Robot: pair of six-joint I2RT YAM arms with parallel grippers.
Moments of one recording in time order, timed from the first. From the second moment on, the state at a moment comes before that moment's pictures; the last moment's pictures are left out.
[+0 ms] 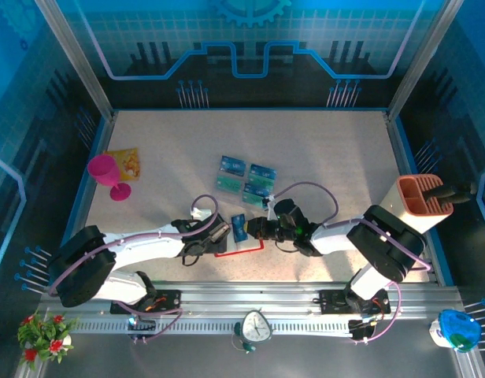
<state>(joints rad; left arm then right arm) -0.86 1.36 0.59 -0.53 -0.32 -0.91 0.79 1.60 0.46 0.59 -0.32 0.92</state>
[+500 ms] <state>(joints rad) -0.86 1.35 0.58 -0.52 -0.32 -0.92 0.79 1.62 0.43 0.64 -0.32 0.95</state>
